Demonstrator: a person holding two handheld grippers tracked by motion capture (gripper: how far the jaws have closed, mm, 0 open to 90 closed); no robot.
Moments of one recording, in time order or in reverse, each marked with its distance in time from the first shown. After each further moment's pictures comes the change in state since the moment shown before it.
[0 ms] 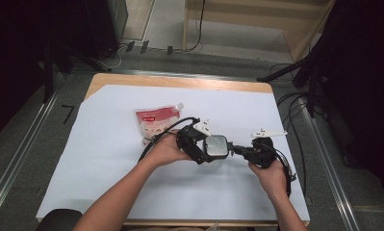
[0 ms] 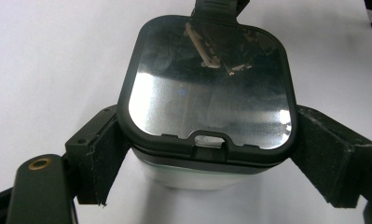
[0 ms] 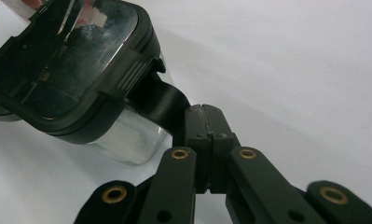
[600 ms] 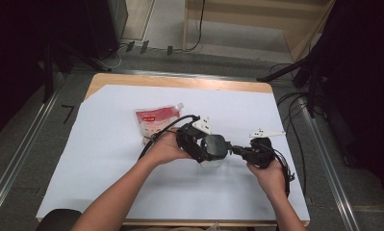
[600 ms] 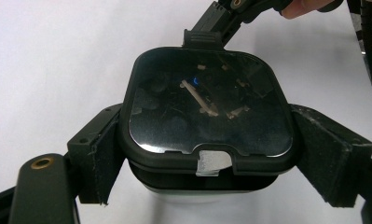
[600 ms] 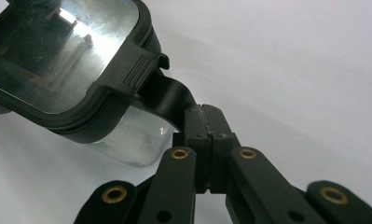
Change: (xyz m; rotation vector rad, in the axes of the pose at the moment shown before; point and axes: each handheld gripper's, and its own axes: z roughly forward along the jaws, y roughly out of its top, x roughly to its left) left arm -0.002 0.007 -0.009 -0.033 -0.004 0.022; right arm 0.005 0.001 0.001 -0.005 0.010 -0.012
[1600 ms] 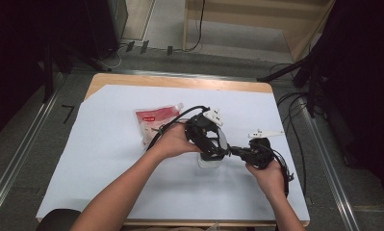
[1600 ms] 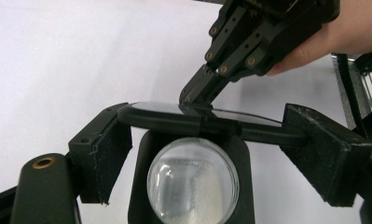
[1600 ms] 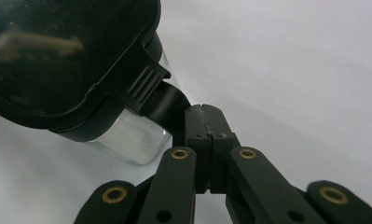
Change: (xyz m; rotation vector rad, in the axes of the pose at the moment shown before) left arm -0.003 0.043 -0.008 -0.007 -0.025 -0.009; right arm 0.003 0.000 0.002 0.002 0.019 0.002
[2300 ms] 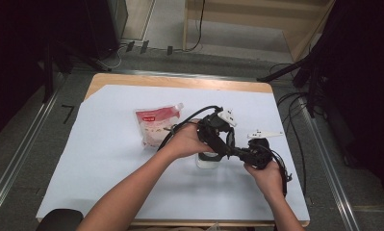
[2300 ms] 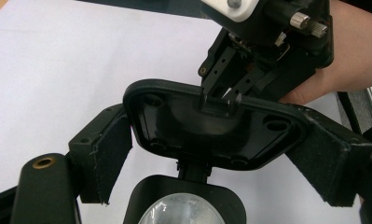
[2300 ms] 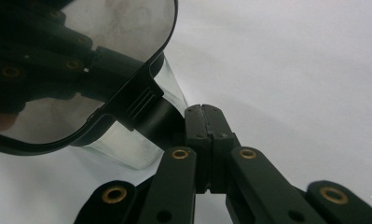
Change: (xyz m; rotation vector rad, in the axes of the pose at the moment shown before) left arm -0.010 0.026 0.016 0.008 0.008 0.021; right arm 0.001 -0.001 0.003 -0.014 0.024 0.009
